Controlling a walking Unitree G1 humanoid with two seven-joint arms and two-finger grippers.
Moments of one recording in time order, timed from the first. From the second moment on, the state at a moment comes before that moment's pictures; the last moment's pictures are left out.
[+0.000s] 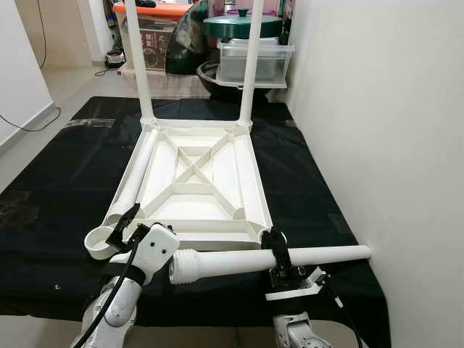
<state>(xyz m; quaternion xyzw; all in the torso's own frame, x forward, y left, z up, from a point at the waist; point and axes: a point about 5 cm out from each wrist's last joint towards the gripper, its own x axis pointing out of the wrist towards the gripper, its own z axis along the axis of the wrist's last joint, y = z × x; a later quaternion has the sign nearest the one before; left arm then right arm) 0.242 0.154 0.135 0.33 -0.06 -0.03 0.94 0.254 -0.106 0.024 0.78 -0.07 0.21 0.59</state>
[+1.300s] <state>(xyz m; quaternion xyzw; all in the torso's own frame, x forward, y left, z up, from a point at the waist) 0.243 0.158 0.123 0.36 -0.04 0.00 0.93 0.253 -0.104 0.022 0.78 -0.07 0.21 0.59</state>
